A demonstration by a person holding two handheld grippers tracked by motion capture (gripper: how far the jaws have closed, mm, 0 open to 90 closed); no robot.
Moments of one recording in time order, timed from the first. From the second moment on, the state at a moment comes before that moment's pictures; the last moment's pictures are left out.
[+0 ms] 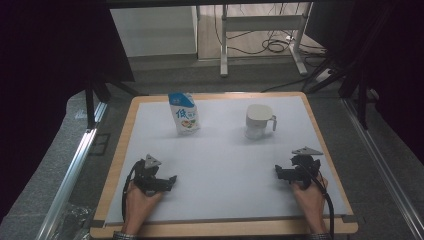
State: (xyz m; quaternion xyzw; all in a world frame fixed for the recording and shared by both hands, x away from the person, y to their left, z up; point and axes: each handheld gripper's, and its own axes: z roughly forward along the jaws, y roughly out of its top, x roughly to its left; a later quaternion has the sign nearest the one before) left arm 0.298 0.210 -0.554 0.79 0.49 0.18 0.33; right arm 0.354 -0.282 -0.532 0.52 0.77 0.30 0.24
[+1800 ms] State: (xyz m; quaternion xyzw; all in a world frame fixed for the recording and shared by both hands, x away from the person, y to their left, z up) left arm 0.298 0.210 -0.555 0.79 0.49 0.18 0.33; right arm 0.382 -0.274 -0.499 0.48 0.77 0.38 0.16
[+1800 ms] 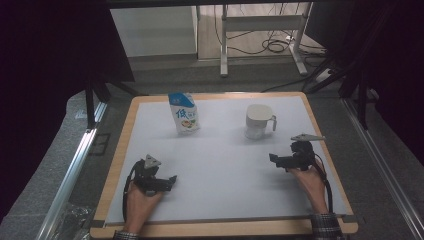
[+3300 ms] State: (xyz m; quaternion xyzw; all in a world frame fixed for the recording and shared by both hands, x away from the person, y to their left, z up) left arm 0.298 0.210 -0.555 0.79 0.49 0.18 0.34; right arm 0.438 -0.253 -0.496 0.48 0.77 0.35 0.24
